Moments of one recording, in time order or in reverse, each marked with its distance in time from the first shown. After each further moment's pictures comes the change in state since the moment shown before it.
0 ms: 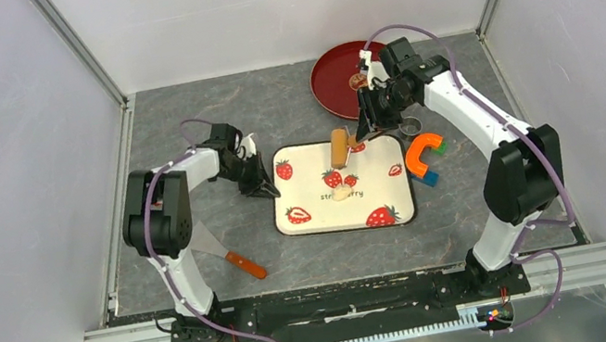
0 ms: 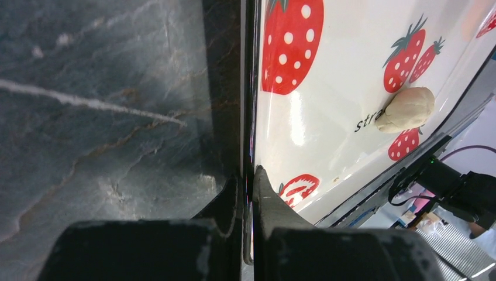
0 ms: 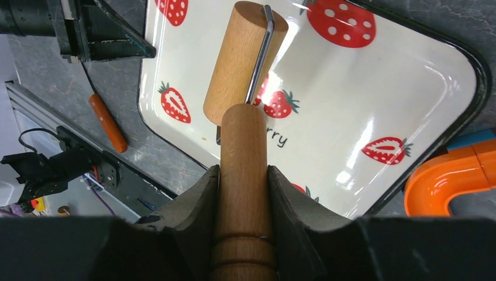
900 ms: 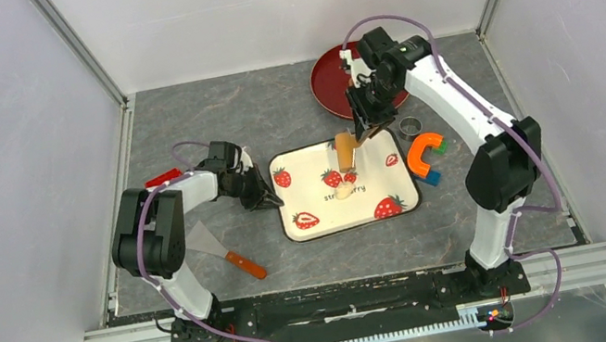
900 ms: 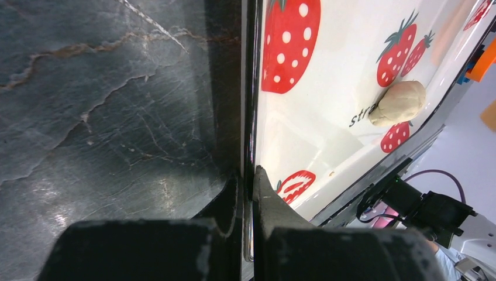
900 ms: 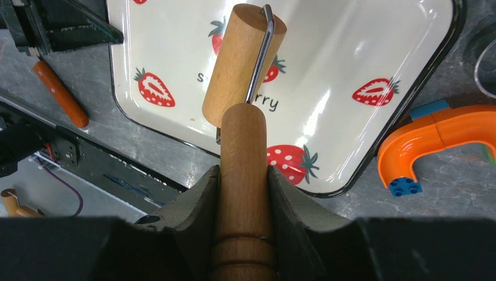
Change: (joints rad) left arm -0.018 -0.166 -0.269 0.235 -0.021 -0.257; right arm 0.077 0.134 0.315 -0.323 0.159 -0.097
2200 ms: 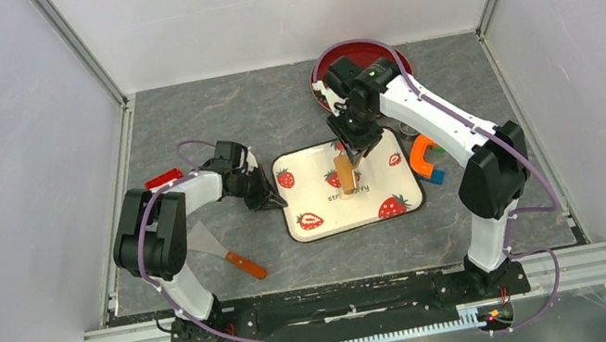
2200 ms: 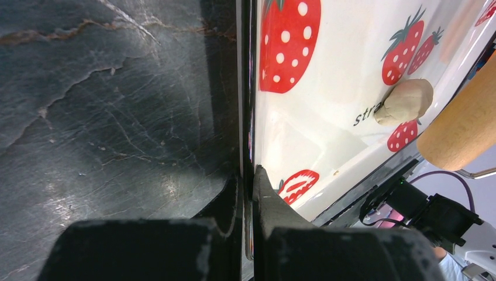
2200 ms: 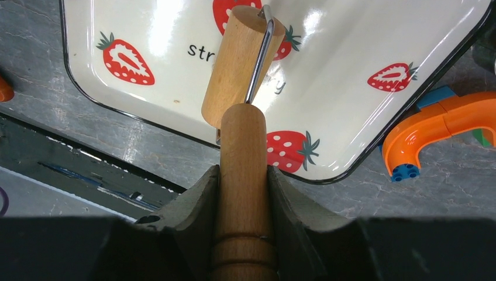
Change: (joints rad) left arm -0.049 -0.006 0.002 -0.001 -0.037 -0.027; right arm 0.205 0.002 -0.045 -0.043 0.196 -0.014
